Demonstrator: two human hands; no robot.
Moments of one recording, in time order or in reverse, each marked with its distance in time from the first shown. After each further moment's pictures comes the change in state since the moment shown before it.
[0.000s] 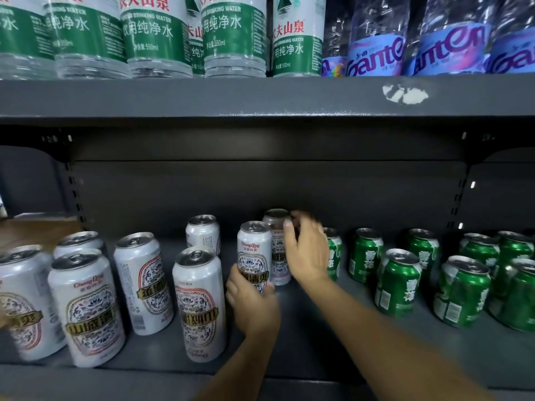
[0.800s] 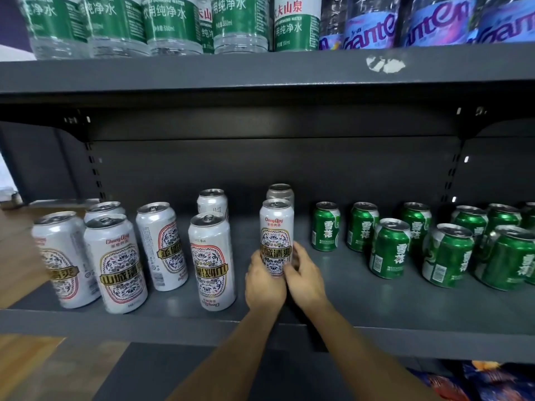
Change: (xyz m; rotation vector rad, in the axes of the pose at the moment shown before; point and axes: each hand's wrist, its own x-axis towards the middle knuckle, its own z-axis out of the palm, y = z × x) left_hand -0.034 -0.007 -0.024 0.097 -0.226 0.052; right_hand -0.107 0.023 0.001 0.277 -0.370 0.328
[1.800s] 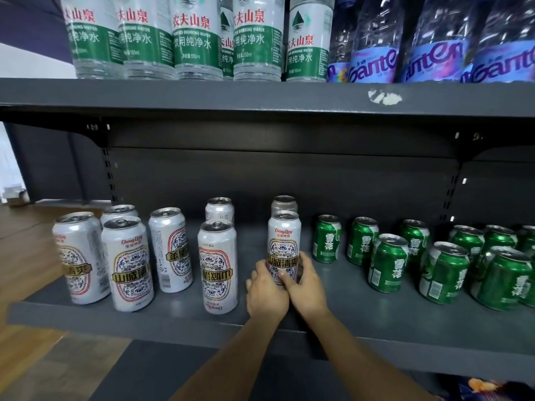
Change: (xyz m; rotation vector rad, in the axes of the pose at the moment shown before) left_hand -0.004 0.000 -0.003 0.144 -0.047 0.037; right_hand 0.001 0.006 0.001 0.000 0.032 -0.030
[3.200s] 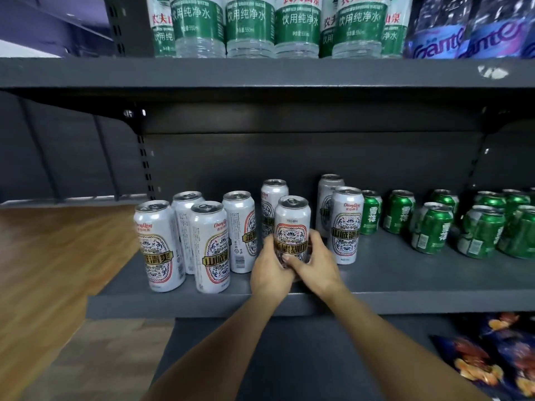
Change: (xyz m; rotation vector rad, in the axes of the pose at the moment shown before) left_hand 0.023 -0.087 -0.132 -0.128 -0.112 0.252; right_hand -0.052 -0.089 0.095 -0.135 0.077 -0.055
